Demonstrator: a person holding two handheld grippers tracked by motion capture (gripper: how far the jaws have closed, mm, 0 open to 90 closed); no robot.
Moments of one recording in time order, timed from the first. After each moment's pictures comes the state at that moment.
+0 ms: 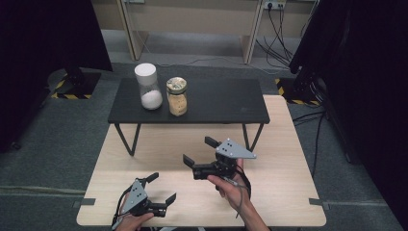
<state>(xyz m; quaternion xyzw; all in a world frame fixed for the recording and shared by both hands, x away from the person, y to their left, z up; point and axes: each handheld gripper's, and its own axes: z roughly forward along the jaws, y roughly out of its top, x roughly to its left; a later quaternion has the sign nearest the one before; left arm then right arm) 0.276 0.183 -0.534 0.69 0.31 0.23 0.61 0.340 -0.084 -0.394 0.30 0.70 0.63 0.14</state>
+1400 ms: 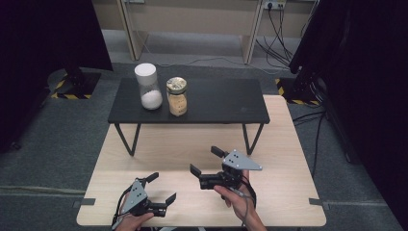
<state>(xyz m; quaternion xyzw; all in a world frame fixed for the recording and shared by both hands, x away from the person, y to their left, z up) 0.276 0.184 -0.534 0.69 0.31 0.23 0.61 0.325 -0.104 -0.420 0.31 0.70 0.62 0.15</state>
